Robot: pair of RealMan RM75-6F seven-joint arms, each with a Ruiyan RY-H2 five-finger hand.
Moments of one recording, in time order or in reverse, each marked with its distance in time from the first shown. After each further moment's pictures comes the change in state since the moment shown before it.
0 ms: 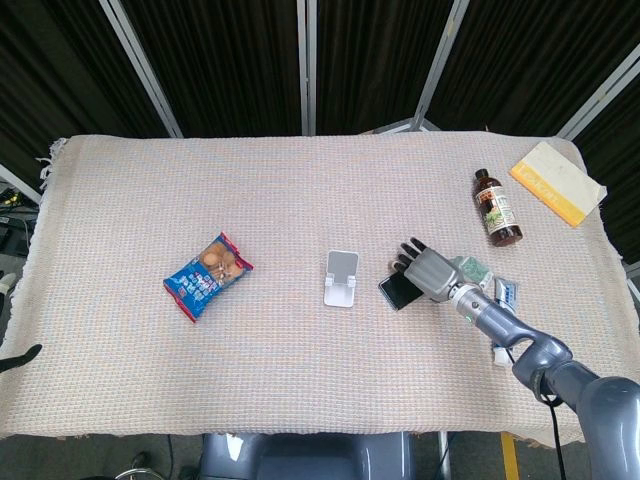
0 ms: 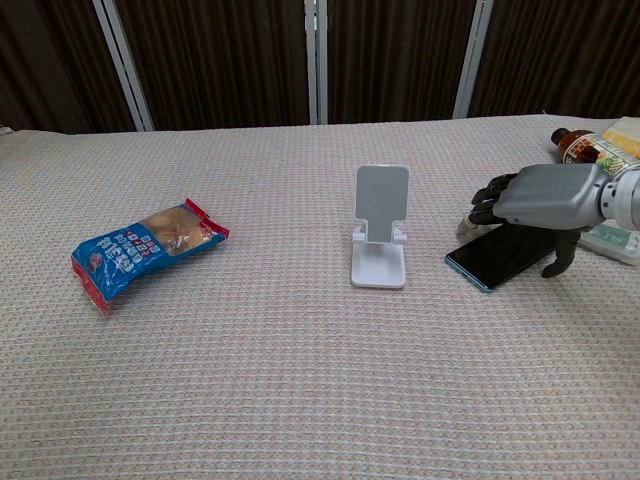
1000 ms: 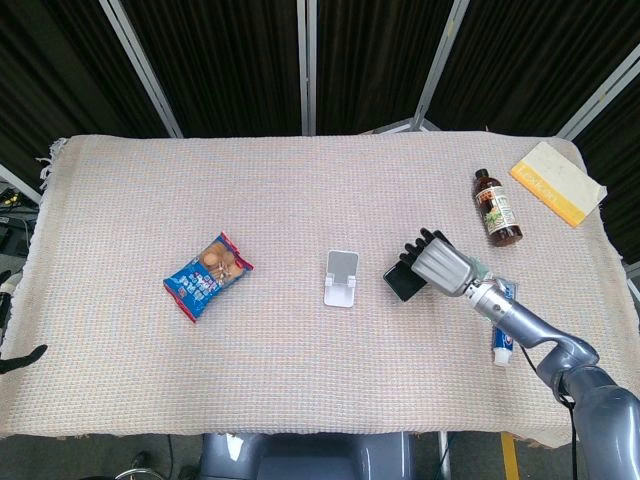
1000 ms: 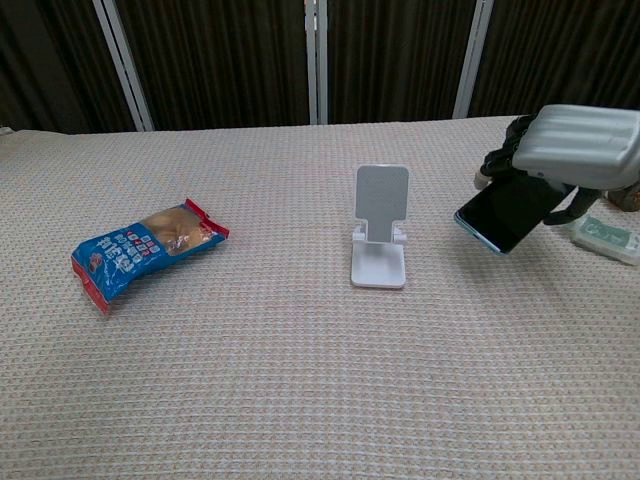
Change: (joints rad) left arm -0.001 0.004 0.010 0.007 0.039 0.010 -0.051; right arm -0.053 -0.007 -0.046 0.172 -0.058 0.434 -0.027
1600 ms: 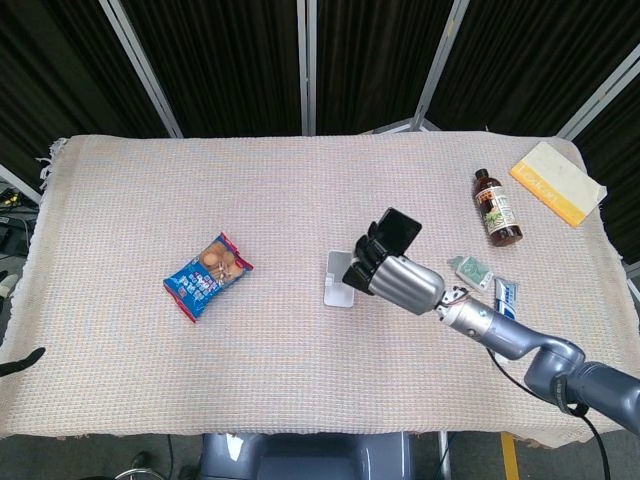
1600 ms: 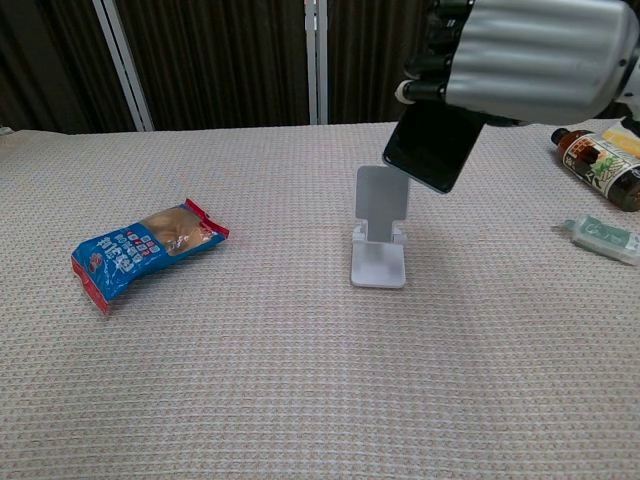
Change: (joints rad) left arm 0.017 0.043 0.017 -0.015 0.059 0.032 -0.094; right arm 0.091 0.257 0.126 -0.636 -0.080 0.047 -0.875
